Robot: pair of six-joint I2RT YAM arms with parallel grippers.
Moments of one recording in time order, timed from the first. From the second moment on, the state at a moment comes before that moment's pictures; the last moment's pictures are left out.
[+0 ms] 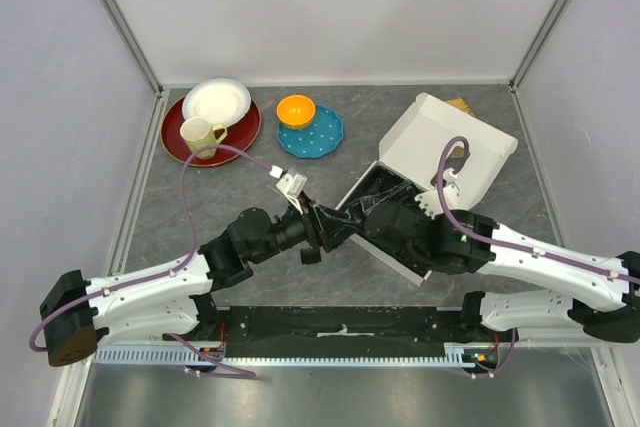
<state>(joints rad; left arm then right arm) -1.06 0.94 0.53 0.43 0.00 -0.66 1.24 1.12 1.19 -1.01 0.82 1.87</state>
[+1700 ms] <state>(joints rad) -0.97 1.88 1.45 -0.12 0.54 -0.59 1.24 0.55 1.14 -0.78 0.94 0.86</state>
